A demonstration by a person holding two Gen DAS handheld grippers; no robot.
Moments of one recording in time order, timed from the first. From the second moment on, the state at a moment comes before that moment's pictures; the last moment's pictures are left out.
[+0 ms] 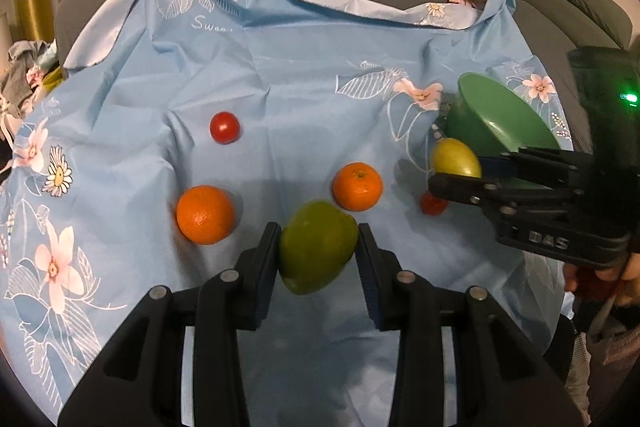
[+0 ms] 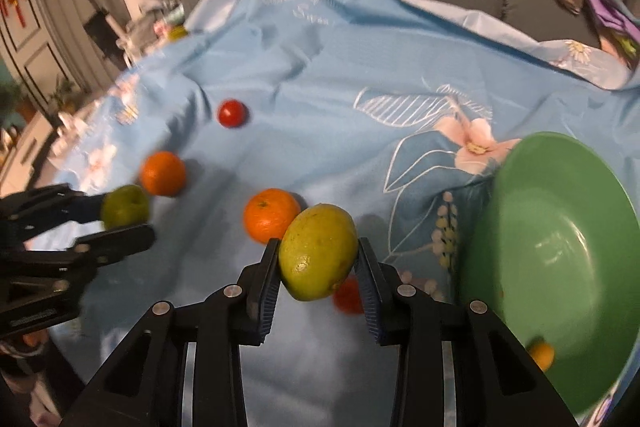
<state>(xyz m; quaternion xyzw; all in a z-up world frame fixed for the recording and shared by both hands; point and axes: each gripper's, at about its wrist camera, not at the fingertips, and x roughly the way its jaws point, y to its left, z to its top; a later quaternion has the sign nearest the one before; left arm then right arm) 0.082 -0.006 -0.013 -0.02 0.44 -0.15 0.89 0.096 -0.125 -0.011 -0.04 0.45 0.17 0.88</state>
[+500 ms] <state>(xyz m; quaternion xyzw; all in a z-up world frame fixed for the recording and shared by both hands) 0.050 -0.034 0.023 0.02 0.40 -0.15 0.90 0.037 -0.132 0.033 0.00 0.39 0.20 0.90</state>
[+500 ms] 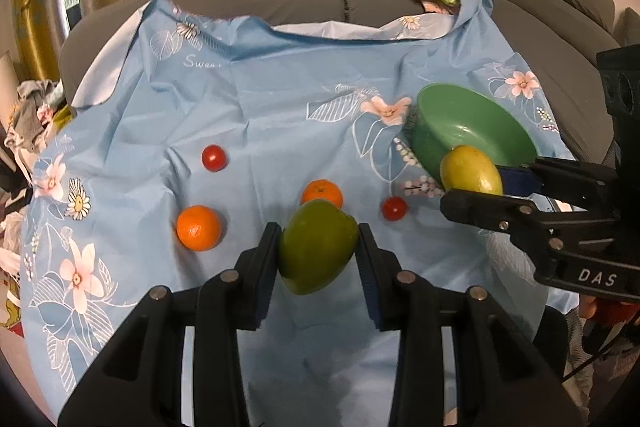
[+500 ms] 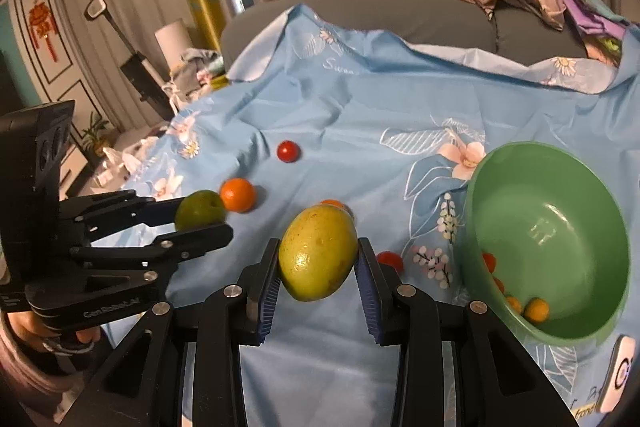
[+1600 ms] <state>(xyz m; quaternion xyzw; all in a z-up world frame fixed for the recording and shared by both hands) 0.068 -0.138 0.063 0.09 0.36 -0.22 0.90 0.010 -0.220 0.060 0.07 0.32 0.14 0.93</state>
